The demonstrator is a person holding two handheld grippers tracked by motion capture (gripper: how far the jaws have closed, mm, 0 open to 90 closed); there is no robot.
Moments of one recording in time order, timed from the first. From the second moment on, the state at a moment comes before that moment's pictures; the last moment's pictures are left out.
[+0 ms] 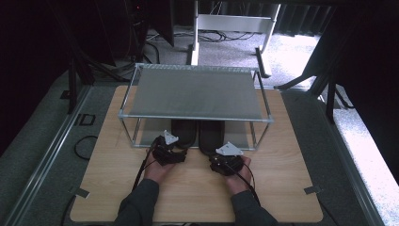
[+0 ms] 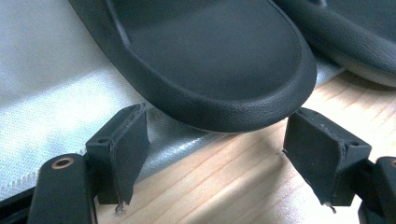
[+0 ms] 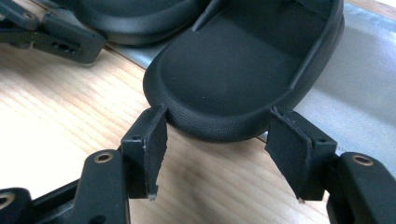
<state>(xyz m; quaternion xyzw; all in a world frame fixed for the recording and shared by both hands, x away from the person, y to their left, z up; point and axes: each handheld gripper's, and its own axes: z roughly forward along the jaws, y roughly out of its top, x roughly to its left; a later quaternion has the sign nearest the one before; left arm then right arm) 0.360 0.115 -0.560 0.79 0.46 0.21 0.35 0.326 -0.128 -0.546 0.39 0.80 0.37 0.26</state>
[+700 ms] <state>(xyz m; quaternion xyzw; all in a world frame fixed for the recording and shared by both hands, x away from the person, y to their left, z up) 0.360 0.115 -0.560 0.79 0.46 0.21 0.35 0.347 -0.115 -0.547 0.40 0.80 0.37 0.24</state>
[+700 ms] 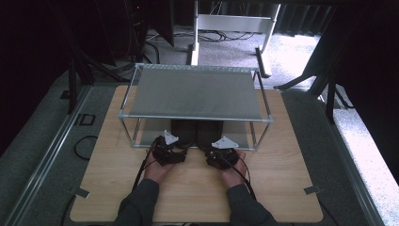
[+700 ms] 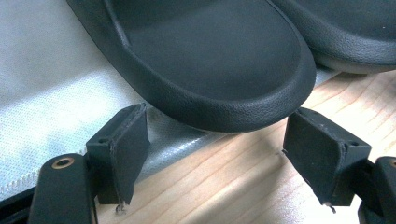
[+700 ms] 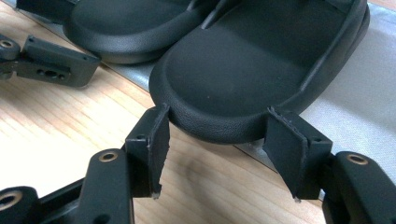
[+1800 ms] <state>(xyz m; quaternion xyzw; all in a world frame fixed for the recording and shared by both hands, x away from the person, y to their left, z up) 0.357 0.117 -0.560 0.78 0.47 0.21 0.37 0.333 -0.165 -0.549 0.41 0.80 0.36 0.25</state>
